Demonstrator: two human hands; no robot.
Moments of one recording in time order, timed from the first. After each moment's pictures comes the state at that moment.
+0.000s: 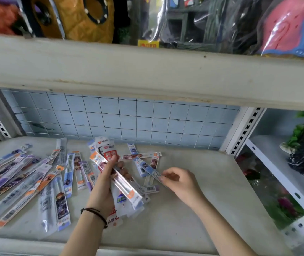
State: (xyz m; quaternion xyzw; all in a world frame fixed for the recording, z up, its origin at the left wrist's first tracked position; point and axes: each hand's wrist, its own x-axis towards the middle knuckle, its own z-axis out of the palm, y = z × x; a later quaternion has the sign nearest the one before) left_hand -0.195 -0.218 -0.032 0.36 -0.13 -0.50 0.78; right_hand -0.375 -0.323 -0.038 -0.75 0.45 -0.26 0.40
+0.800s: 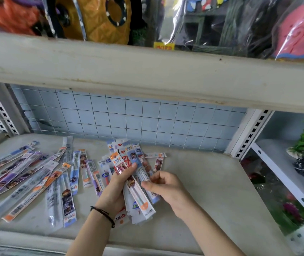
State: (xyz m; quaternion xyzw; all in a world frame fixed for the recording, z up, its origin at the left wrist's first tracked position) left_hand -0.204 -0.211 -0.030 0.41 -0.20 -0.55 0.70; right_hand -0.341 -0.283 -0.020 -0.60 0.35 -0.23 0.68
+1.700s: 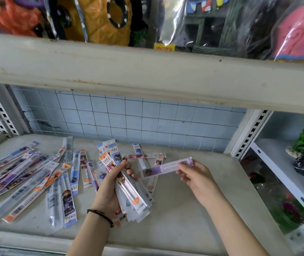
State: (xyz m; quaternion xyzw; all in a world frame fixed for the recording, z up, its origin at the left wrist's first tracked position) left_hand -0.193 -0.211 -0.037 0.26 -0.09 -0.59 0.76; right_hand -0.386 -0.336 -0.019 -0.47 0.37 -0.38 0.70
